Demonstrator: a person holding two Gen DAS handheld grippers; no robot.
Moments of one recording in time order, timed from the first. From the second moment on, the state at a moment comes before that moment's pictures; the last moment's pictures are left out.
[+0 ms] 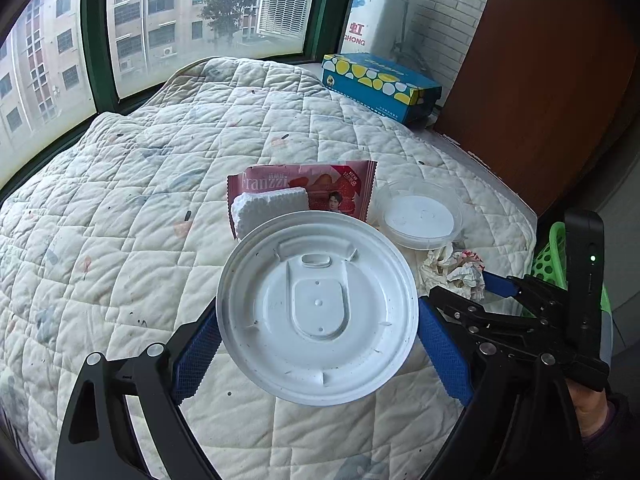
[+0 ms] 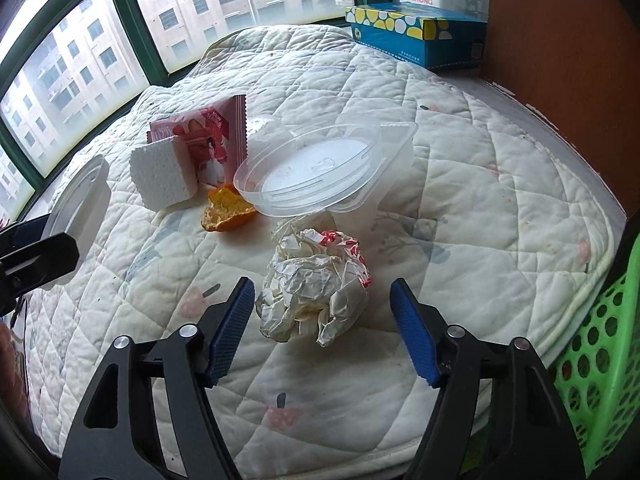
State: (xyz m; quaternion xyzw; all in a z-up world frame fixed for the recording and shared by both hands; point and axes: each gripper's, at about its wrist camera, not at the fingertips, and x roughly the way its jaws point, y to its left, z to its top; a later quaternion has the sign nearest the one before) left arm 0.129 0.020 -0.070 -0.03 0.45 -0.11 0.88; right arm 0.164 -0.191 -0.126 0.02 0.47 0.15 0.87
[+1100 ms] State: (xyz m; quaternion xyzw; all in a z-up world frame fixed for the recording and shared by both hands) left arm 0.096 -0.087 -0.005 0.02 0.39 -0.20 0.90; right arm 0.057 -0.318 -0.038 0.06 0.38 0.06 0.92
